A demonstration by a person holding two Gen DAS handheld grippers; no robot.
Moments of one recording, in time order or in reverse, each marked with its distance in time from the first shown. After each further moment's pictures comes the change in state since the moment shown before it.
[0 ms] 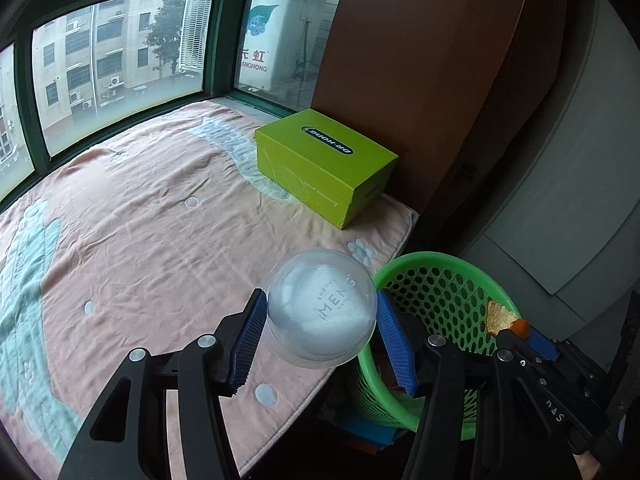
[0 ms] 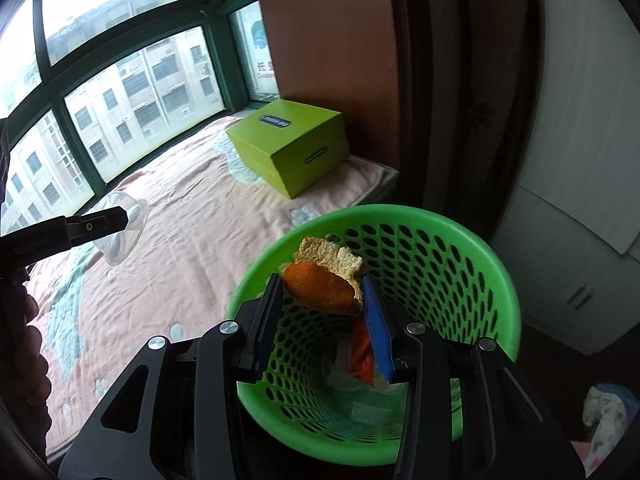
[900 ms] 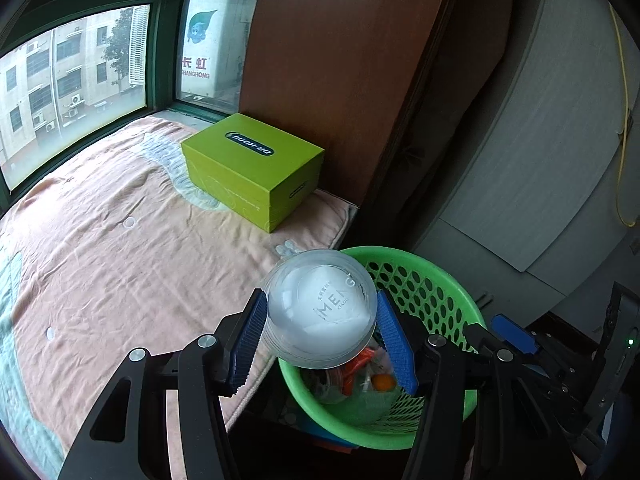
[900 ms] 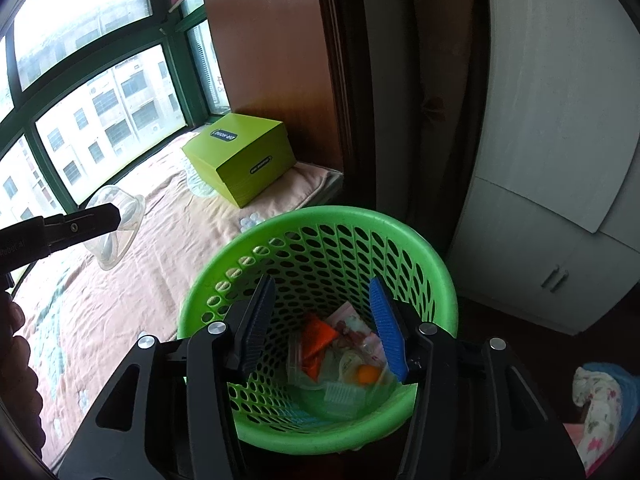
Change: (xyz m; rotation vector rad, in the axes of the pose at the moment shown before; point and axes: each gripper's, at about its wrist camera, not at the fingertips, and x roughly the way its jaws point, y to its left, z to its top) left arm 0.006 -0.068 0.002 0.107 0.010 -0.112; right arm -0.017 -0.041 -0.005 0.071 -0.026 -0.078
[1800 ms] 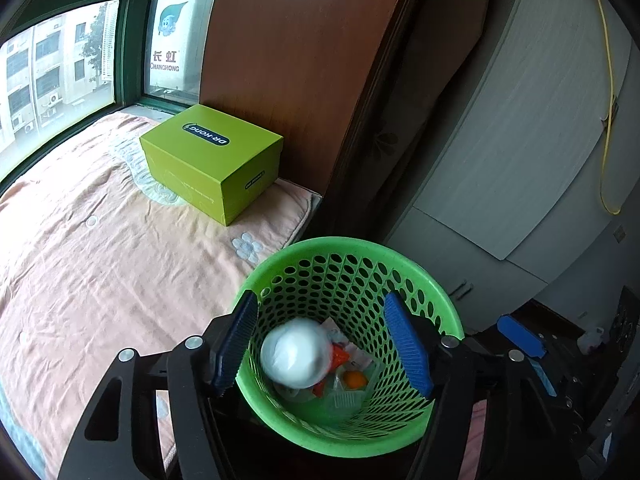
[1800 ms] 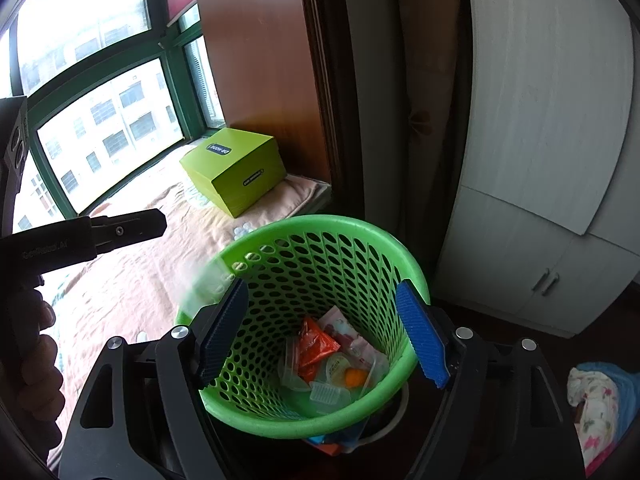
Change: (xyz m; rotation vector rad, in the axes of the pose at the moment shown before) left arm 0.017 -0.031 -0.001 0.020 0.036 -0.076; right arm -0.019 -0.013 -0.003 0.008 -0.044 -0.010
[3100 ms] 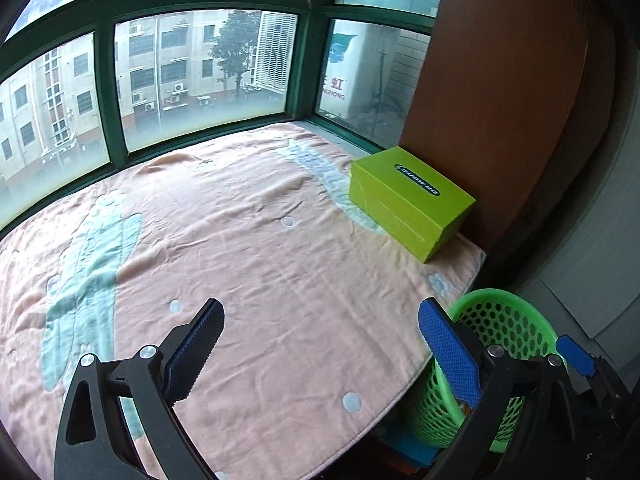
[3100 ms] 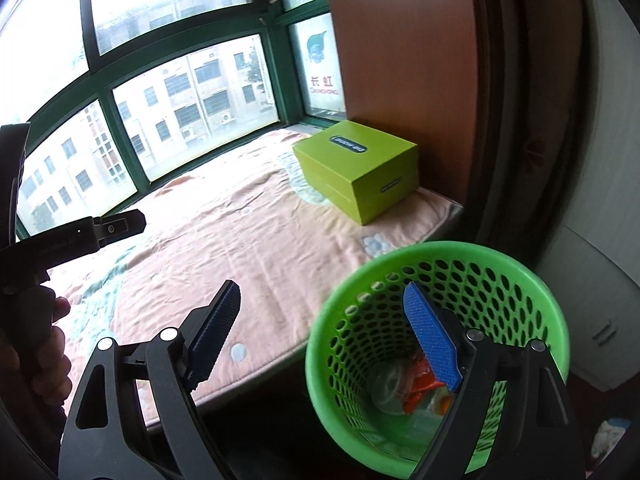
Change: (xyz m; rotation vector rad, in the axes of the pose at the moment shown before) left arm -0.096 0.150 -0.024 -0.254 -0.149 0.414; right arm 0.029 0.128 0.020 -0.177 0.012 0.251
